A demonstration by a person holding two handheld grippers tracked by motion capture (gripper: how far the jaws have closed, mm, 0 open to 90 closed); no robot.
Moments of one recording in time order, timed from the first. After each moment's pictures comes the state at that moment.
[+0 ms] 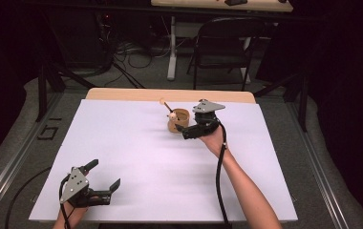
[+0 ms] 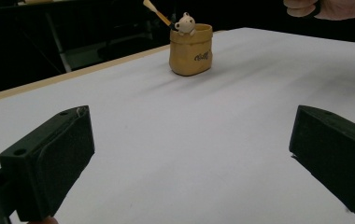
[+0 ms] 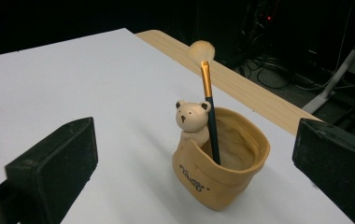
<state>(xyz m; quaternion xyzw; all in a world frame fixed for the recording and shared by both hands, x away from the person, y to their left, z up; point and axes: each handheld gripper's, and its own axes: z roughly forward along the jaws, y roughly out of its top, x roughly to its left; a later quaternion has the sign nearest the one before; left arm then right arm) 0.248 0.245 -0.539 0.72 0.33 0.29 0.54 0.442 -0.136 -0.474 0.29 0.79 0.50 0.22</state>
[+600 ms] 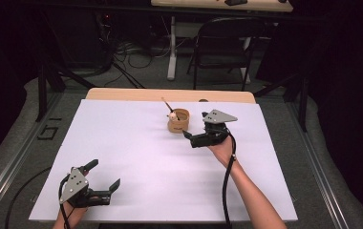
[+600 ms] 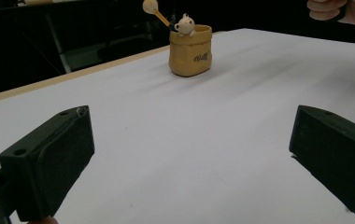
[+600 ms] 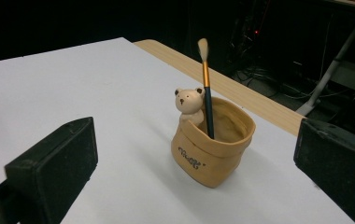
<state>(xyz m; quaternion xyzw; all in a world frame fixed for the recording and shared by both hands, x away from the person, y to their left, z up) 0.248 0.245 -0.539 0.72 0.33 0.28 0.54 0.409 -0.160 -0.478 0.29 0.76 0.52 0.25</state>
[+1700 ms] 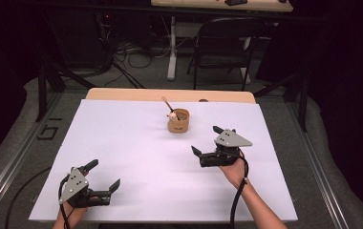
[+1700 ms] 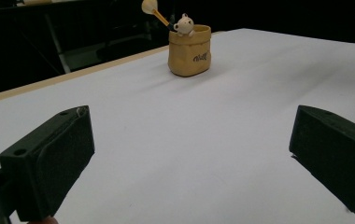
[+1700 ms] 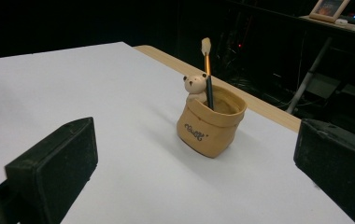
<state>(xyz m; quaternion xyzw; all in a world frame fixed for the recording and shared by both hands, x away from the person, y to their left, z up) 0.247 0.245 -0.539 0.72 0.33 0.28 0.54 0.344 -0.183 -0.483 0.29 0.75 0.53 0.29</state>
